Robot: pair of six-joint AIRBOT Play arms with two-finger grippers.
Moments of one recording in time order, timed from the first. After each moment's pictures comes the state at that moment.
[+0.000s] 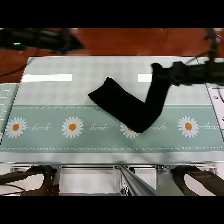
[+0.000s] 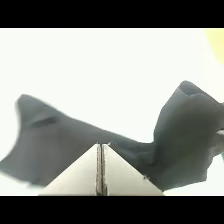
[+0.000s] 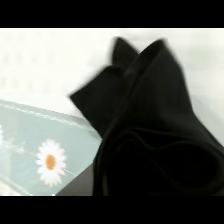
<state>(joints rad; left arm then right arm) 0.01 -1.36 1.58 0.71 -1.24 -1.33 0.08 -1.14 1.24 -0.81 1.14 1.47</state>
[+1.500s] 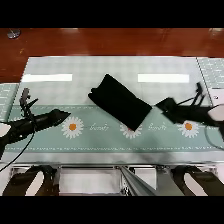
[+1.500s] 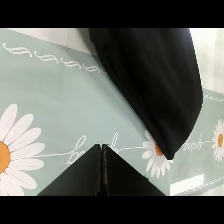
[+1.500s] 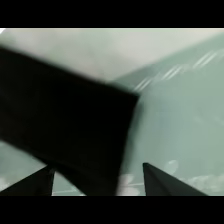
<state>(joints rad) 0.12 -0.65 0.38 0.61 -0.92 -1.26 -0.04 -0.87 0.52 -0.84 0.84 1.72</state>
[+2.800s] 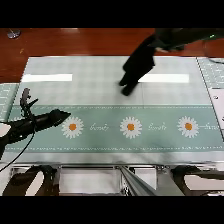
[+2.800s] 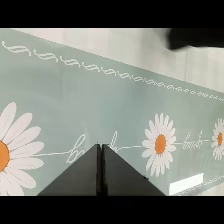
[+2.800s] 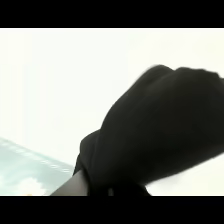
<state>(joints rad) 0.12 -0.65 0.38 0.61 -0.93 -1.26 0.07 -1.50 1.90 -1.04 1.34 1.64</state>
